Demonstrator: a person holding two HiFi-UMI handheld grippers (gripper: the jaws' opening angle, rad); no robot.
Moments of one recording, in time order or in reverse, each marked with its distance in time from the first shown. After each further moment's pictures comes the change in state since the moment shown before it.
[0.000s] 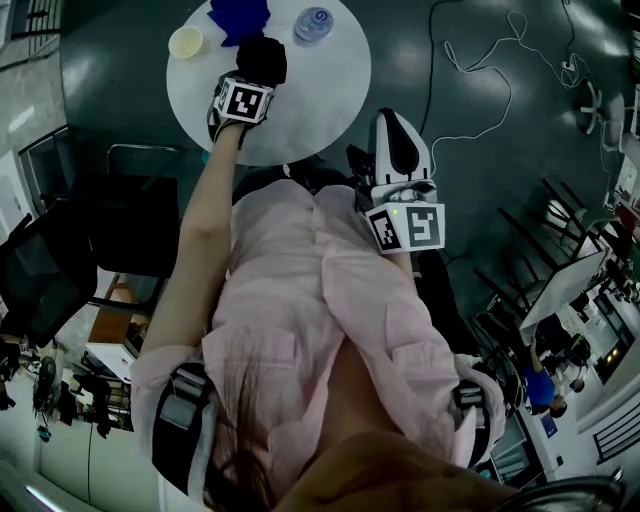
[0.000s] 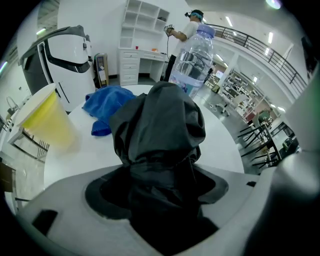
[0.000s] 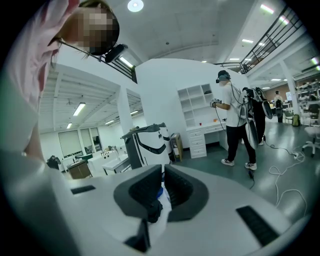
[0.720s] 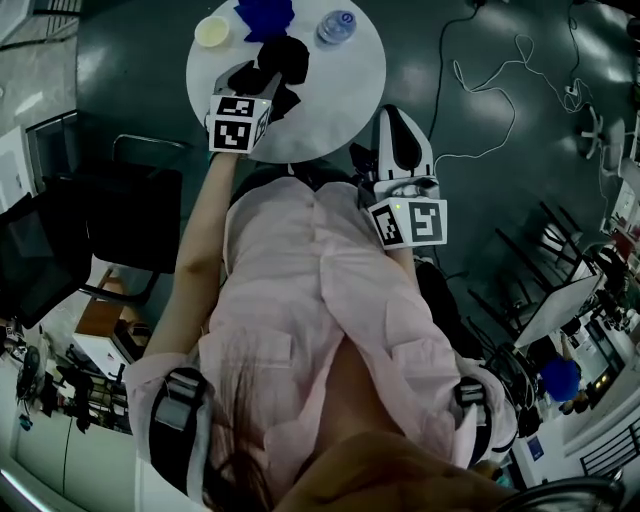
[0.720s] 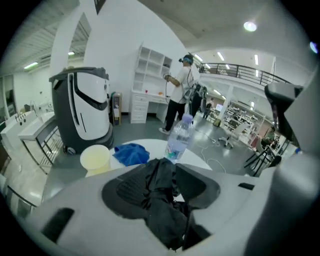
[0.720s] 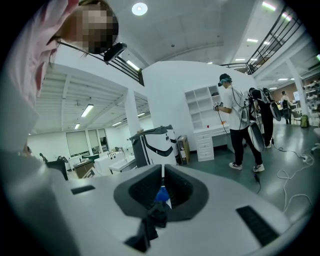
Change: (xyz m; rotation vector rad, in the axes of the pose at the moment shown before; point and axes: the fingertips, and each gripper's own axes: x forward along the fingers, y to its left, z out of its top) left arm -0.137 -0.004 0.063 -0.013 -0.427 0.082; right arm 0.008 0.029 0.005 -0.029 -0.031 0.078
